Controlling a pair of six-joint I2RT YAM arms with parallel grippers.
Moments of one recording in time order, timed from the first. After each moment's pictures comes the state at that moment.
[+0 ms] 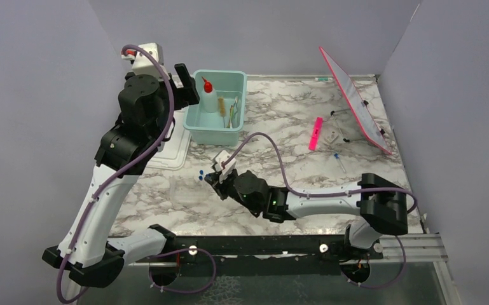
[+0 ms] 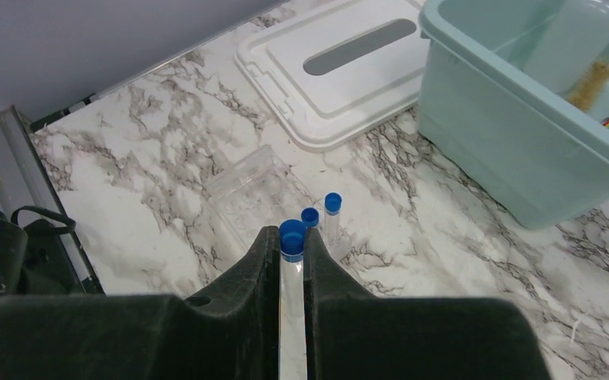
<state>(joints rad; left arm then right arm) -0.50 1.10 1.60 -0.60 -0.45 -0.27 1.31 1.60 0.97 0.47 0.41 0.09</state>
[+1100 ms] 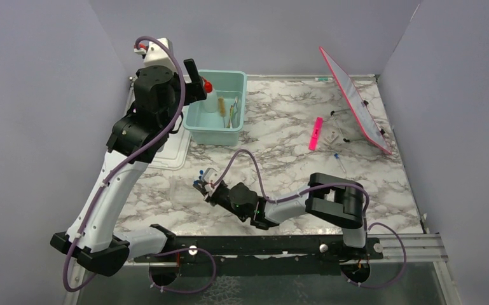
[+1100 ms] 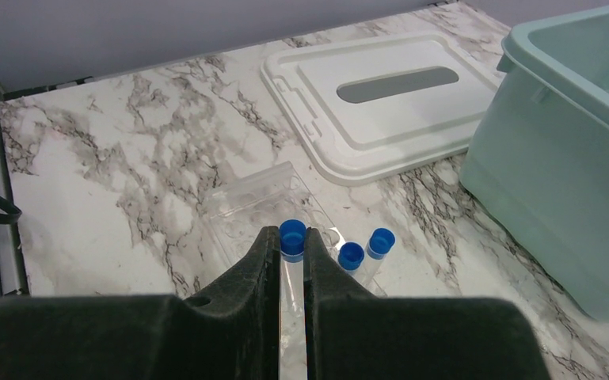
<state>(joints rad) -0.50 1.20 1.64 -0.63 -0.45 -0.33 1.33 1.94 0.92 1.03 0.31 -0.13</state>
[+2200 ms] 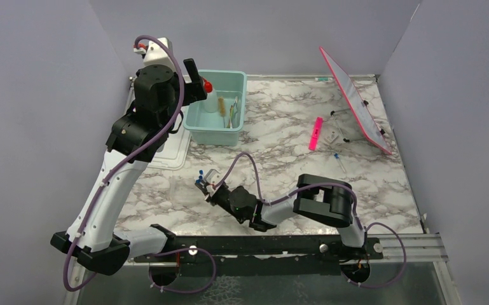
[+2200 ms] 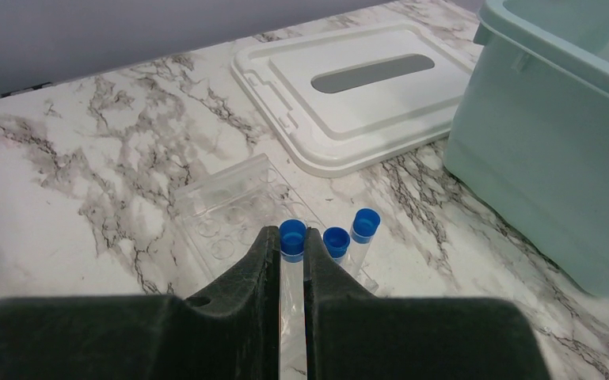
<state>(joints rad) -0.50 1.21 1.66 -0.66 -0.45 -0.35 1.33 2.04 0.92 1.16 0.39 -0.14</state>
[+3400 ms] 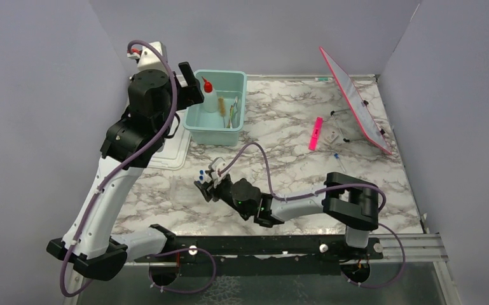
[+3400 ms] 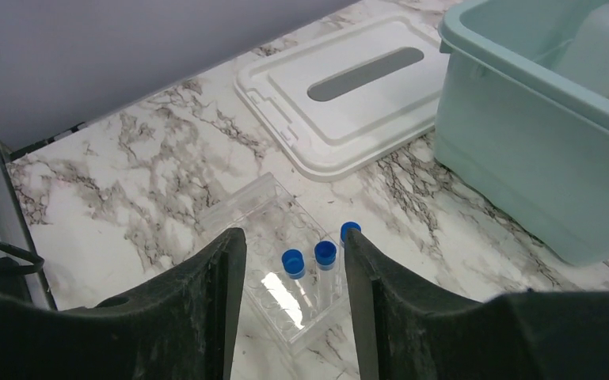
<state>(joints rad) -0.50 1.17 1.64 -0.68 -0.44 -0.38 1.33 1.85 0.92 0.92 0.43 0.02</state>
